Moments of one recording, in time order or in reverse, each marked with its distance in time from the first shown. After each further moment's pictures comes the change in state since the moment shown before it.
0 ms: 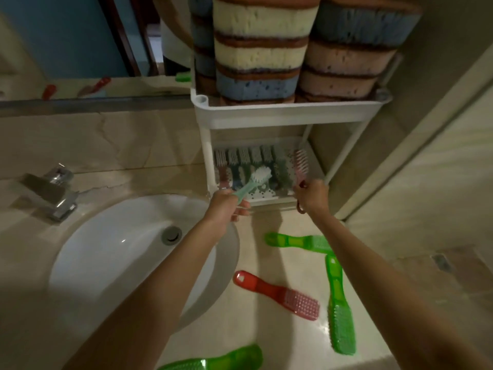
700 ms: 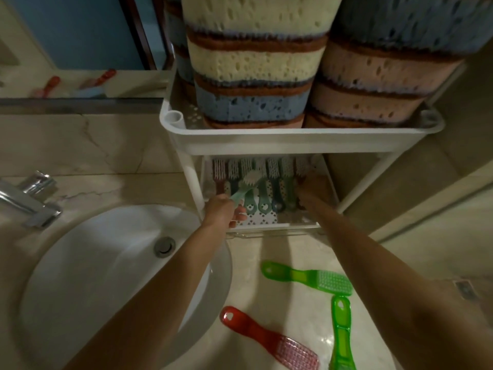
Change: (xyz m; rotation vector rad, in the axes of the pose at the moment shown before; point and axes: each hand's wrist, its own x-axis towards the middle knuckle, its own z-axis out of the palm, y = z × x) left_hand 0.066 0.015 0.021 -0.057 0.161 -0.109; right_hand 0.109 -0.002 0.046 -0.319 -0.117 0.008
